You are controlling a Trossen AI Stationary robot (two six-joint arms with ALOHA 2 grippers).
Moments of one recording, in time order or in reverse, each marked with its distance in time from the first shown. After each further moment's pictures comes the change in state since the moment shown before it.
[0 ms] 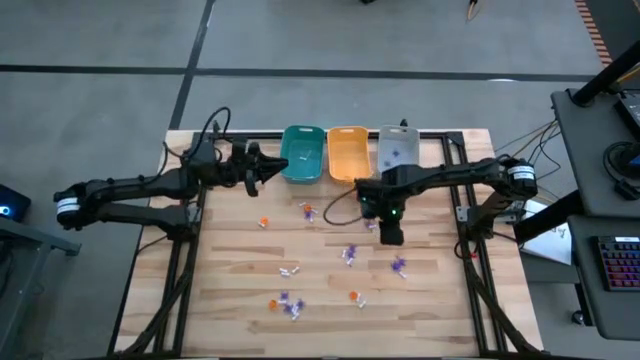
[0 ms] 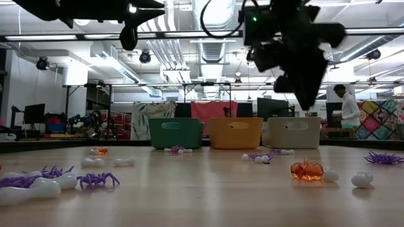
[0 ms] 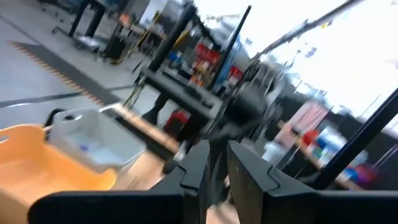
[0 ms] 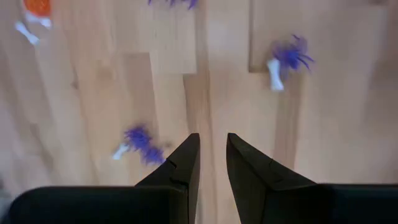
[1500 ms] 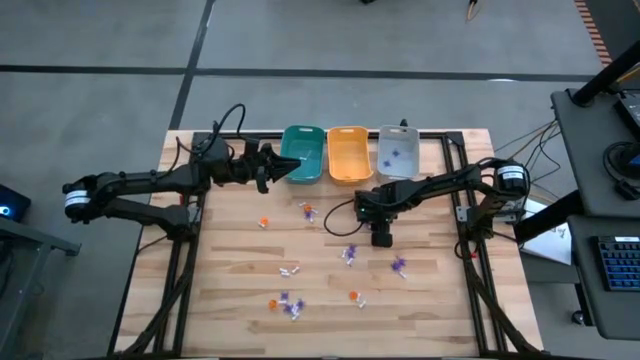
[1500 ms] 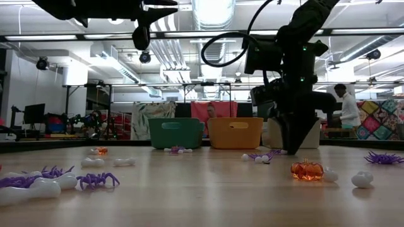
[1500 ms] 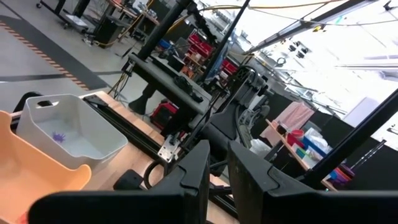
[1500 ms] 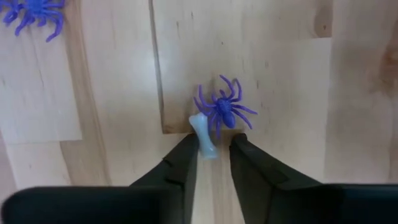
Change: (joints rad) left arm -0.013 0.131 0.092 0.011 0.036 -0.066; right arm 0.015 0.091 -0.228 0.445 0.244 0.035
